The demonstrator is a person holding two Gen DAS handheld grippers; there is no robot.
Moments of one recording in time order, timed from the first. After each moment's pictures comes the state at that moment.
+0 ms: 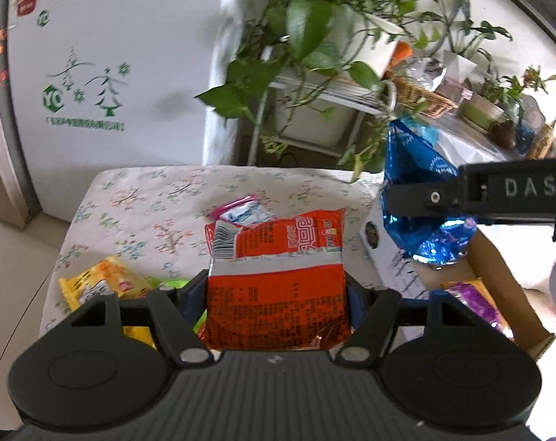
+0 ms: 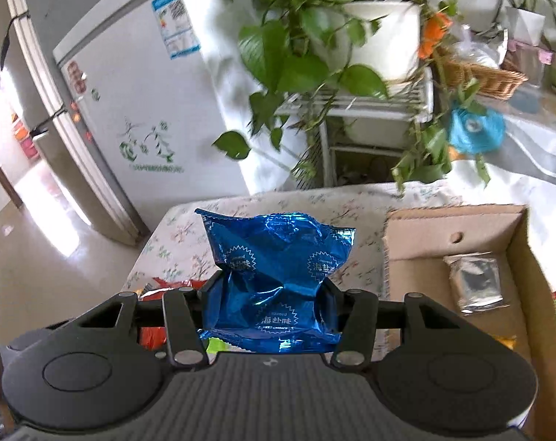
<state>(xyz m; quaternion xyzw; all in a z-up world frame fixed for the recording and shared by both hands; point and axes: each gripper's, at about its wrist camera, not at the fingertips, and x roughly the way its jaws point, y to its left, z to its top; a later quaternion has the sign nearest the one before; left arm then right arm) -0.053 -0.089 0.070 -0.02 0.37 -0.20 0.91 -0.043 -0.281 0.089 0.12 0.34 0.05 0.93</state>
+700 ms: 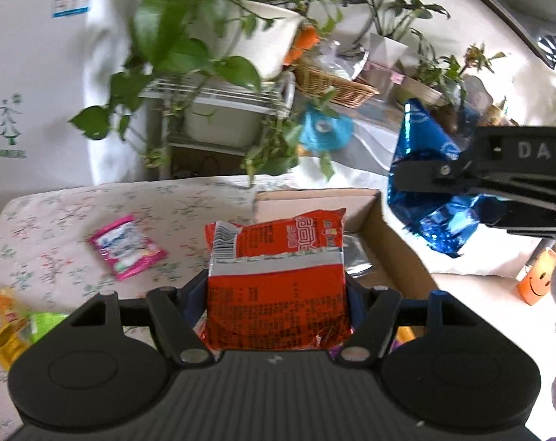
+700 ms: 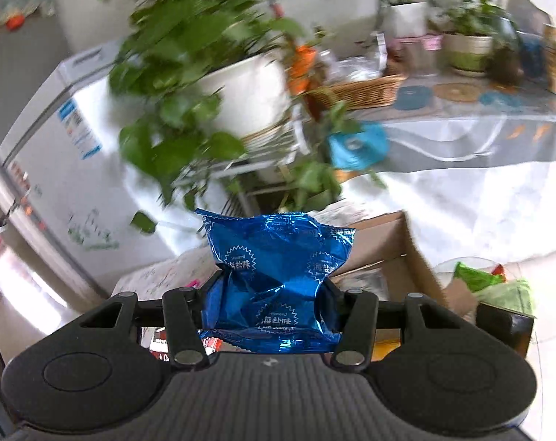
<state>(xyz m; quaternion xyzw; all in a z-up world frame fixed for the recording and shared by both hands) -0.059 -0.203 0.091 -0.01 0.36 -0.28 0.89 -0.088 -0.383 0.107 0.21 0.28 -0.06 0.93</state>
